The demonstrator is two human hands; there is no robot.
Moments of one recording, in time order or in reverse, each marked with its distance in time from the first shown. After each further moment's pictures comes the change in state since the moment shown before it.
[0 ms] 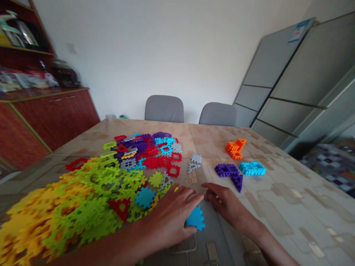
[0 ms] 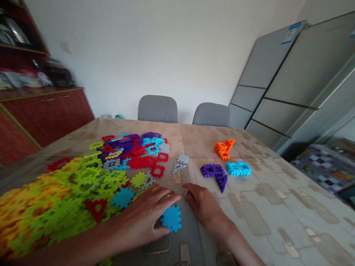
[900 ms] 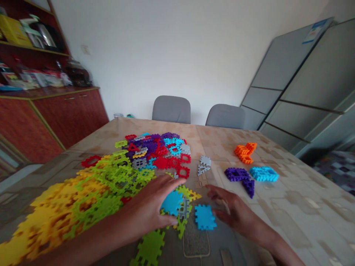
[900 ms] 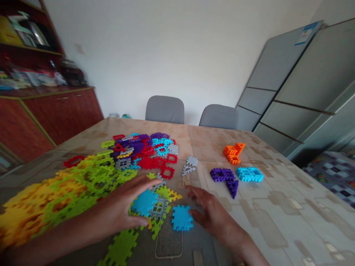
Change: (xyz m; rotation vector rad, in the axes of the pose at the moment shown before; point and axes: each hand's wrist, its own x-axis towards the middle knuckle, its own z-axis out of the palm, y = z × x) left_hand -0.057 -0.056 -0.038 -0.145 0.097 -0.213; right_hand -0.002 -0.009 0.005 0.110 -0.063 -0.067
